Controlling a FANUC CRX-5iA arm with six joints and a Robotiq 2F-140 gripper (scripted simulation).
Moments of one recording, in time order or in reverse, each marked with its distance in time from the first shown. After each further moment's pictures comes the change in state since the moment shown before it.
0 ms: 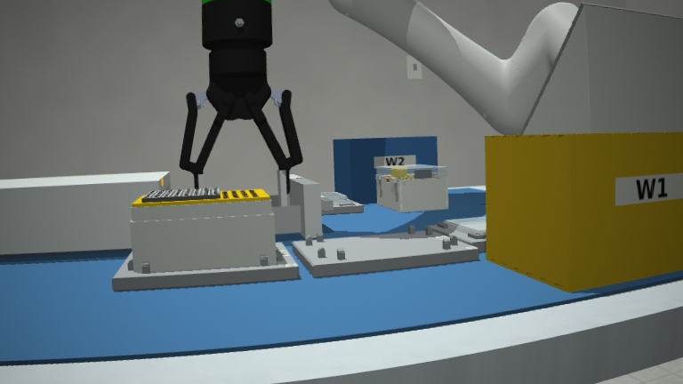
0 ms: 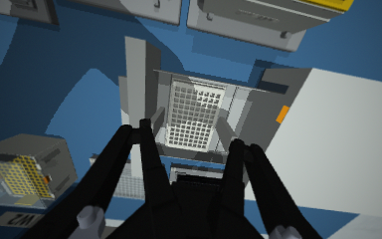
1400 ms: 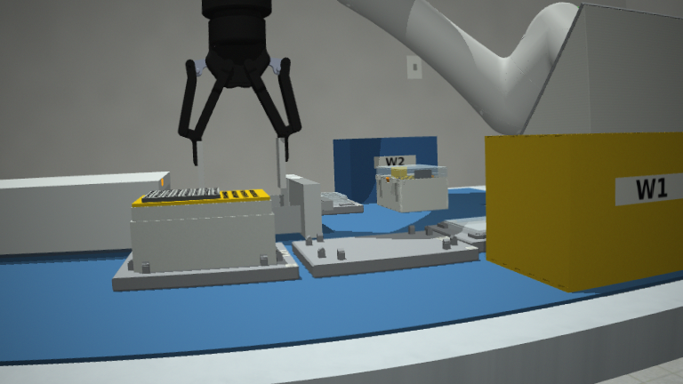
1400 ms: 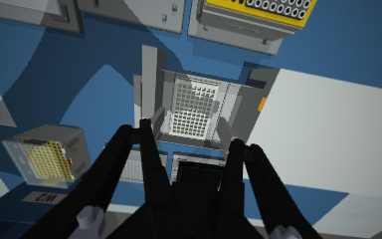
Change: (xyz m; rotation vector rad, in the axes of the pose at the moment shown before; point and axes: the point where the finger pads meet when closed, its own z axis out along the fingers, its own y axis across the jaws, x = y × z) arm 0.000 0.000 -0.042 0.000 0.000 0.000
